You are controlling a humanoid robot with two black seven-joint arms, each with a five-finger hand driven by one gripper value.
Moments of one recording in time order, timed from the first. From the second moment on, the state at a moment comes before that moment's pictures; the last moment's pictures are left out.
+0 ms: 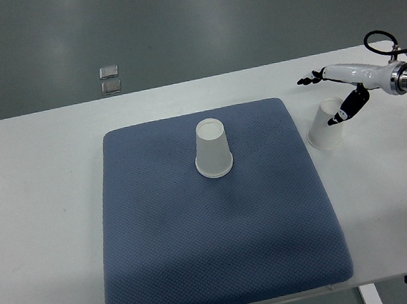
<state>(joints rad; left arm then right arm) -0.04 0.00 -0.15 -0.16 0.08 0.03 0.04 0.79 -0.56 0.65 0.86 -1.67 0.30 0.30</state>
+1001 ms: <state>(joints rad) -0.04 0.00 -0.15 -0.16 0.08 0.03 0.04 0.79 -0.57 0.56 0.82 -1.72 0.21 0.30</state>
